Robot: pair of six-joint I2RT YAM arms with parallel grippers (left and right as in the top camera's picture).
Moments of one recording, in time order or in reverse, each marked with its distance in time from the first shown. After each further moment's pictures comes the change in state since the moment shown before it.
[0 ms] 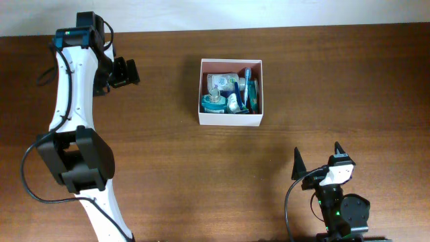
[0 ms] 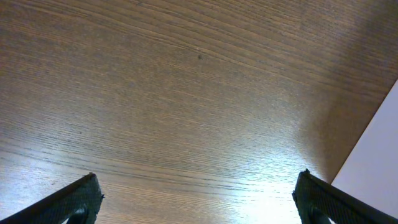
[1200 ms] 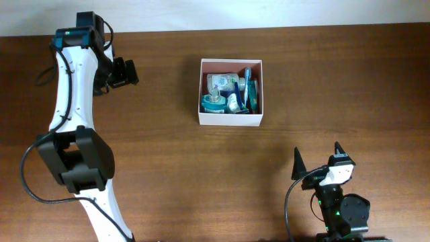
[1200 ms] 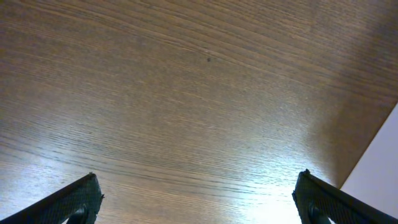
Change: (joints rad) left arm 0.000 0.000 0.000 0.004 -0.032 0.000; right arm 0.000 0.000 0.000 0.000 0.000 -0.002
